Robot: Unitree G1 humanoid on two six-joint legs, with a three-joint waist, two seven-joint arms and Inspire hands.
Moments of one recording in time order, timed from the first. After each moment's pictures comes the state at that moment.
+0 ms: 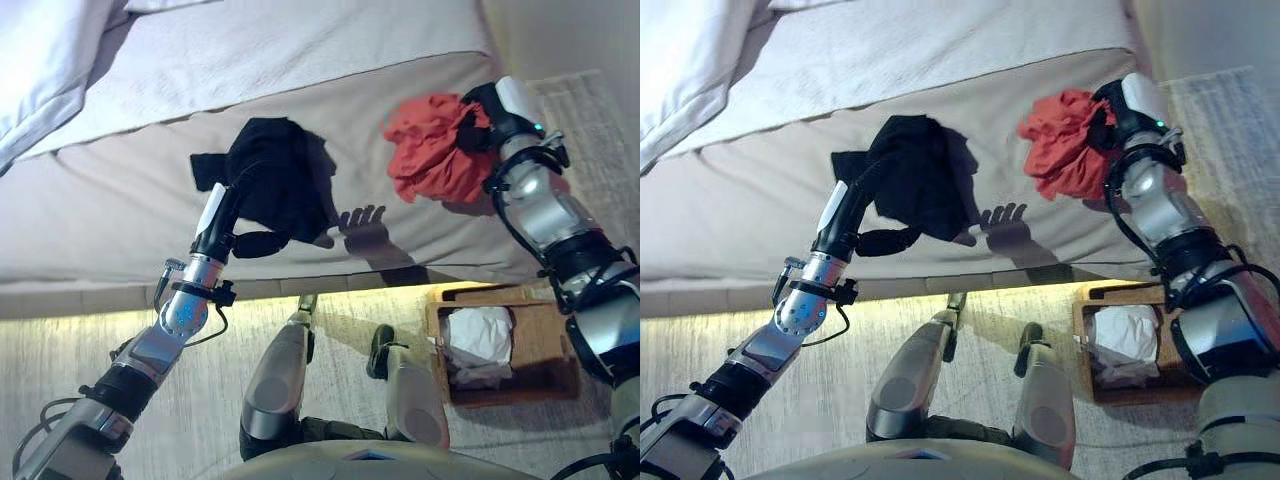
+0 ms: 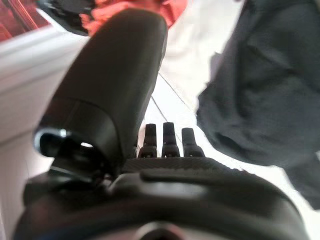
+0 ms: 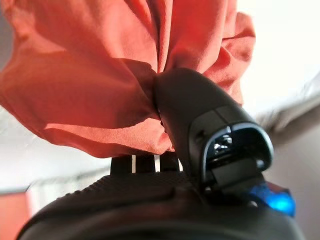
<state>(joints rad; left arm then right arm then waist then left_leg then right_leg) -0.21 0.64 -0.39 0.22 -0.08 -0.48 0.30 -0.86 -0.84 0.41 0.58 -0.18 0.12 -0.20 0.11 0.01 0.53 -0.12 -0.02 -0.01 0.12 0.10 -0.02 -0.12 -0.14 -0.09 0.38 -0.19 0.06</state>
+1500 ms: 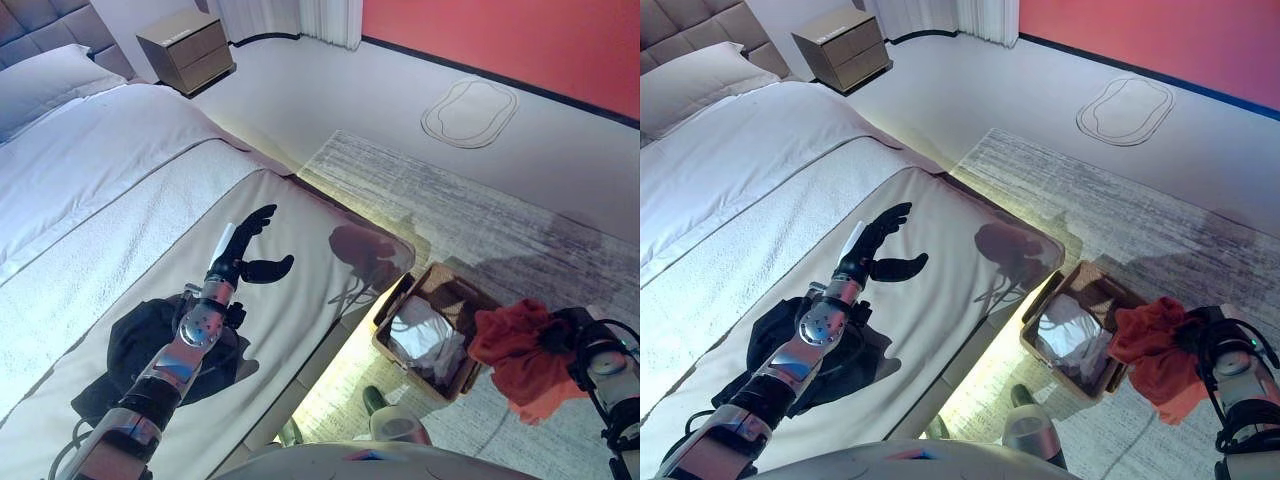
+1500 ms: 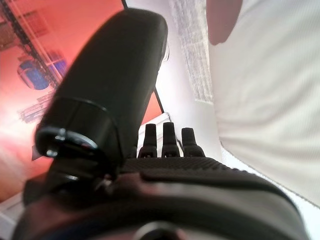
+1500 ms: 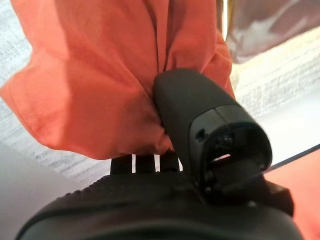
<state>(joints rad) -0.17 0.49 -0.40 0.41 -0.08 -0.31 0.19 -0.14 -0.79 0.07 0.97 -0.14 0.02 -0.02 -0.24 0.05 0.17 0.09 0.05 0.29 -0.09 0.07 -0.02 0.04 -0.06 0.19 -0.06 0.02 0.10</state>
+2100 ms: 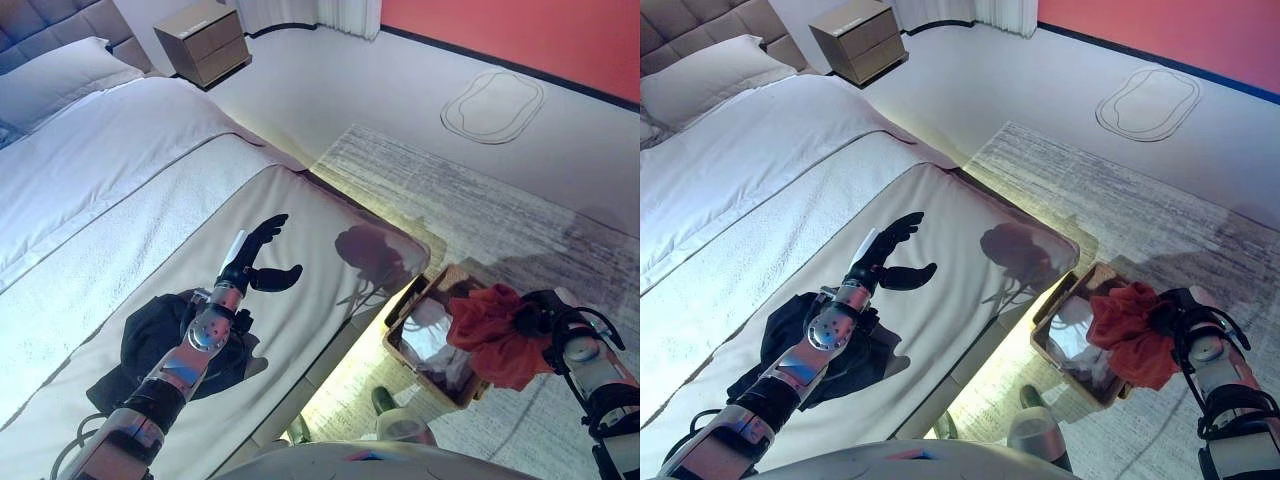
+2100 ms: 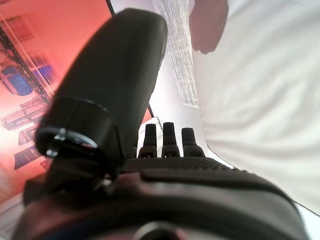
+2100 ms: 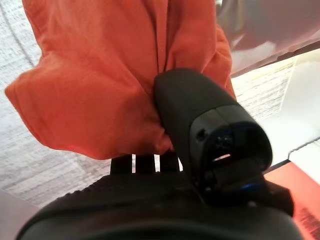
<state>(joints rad) -0.18 0.49 -0.44 0.41 -0.08 -0.30 0.19 -0.21 -0.76 0.13 0.95 -0.14 0.00 -0.04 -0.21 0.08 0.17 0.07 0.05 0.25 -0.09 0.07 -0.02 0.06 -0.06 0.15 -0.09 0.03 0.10</state>
